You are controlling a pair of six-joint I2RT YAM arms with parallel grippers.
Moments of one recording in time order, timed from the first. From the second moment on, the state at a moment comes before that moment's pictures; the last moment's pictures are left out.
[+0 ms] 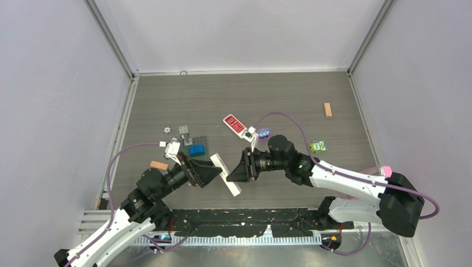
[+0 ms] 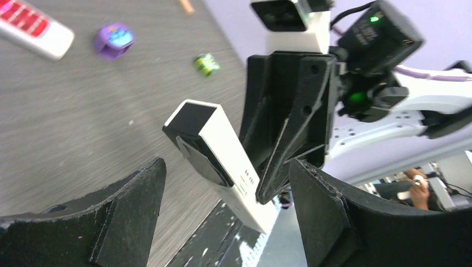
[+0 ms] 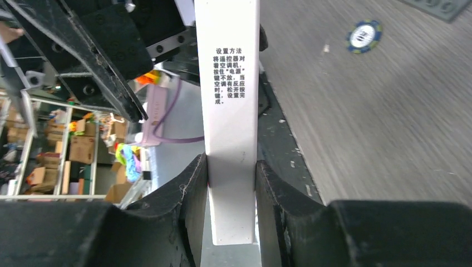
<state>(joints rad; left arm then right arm) -0.80 0.24 0.29 -0.08 0.12 -0.82 0.94 1.17 0.64 0.20 -0.55 0.73</state>
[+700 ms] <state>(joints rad) -0.80 0.32 0.26 0.27 0.21 -0.98 0.94 1.08 0.61 0.38 -0.66 0.92</state>
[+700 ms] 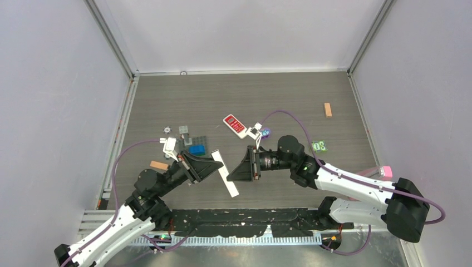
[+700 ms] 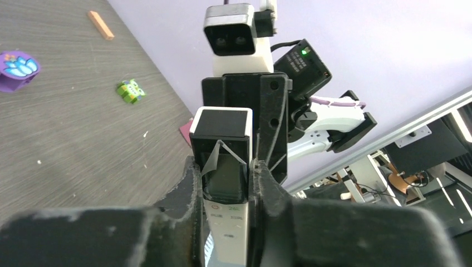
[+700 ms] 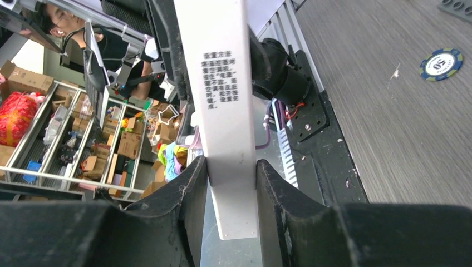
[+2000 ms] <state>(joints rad) -0.59 1.59 1.07 -0.36 -0.29 -0.89 0.93 0.83 0.63 -0.50 0.25 0.88</state>
